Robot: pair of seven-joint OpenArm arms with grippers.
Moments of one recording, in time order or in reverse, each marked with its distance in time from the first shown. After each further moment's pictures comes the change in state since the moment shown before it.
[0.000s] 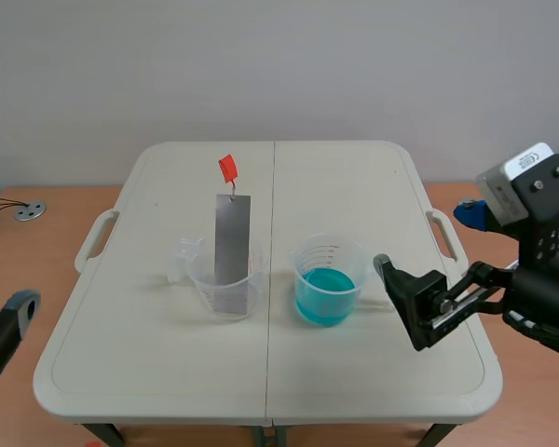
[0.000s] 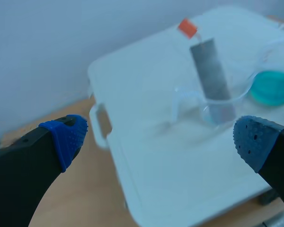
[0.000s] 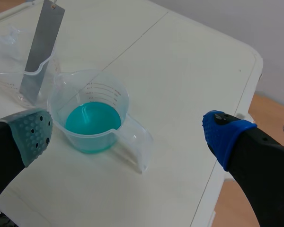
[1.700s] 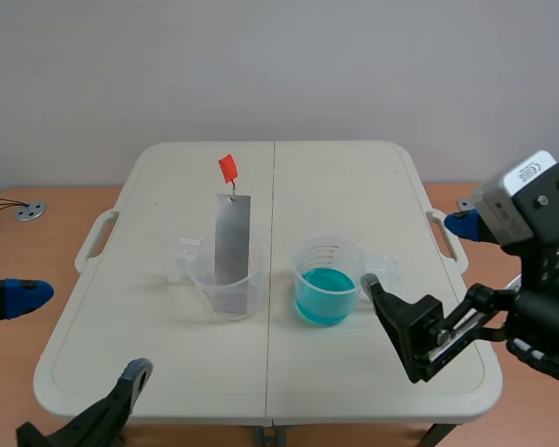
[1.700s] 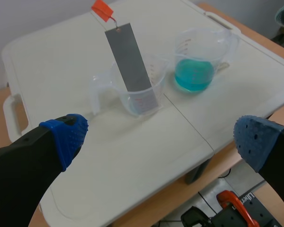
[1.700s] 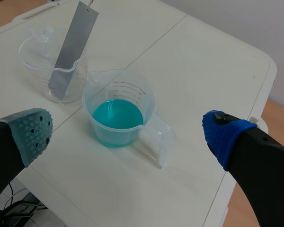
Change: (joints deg) left arm 0.0 3.3 12.1 2.6 3.9 -3.8 11.3; right arm -6.8 0.0 0.0 7.2 -1.8 0.0 0.1
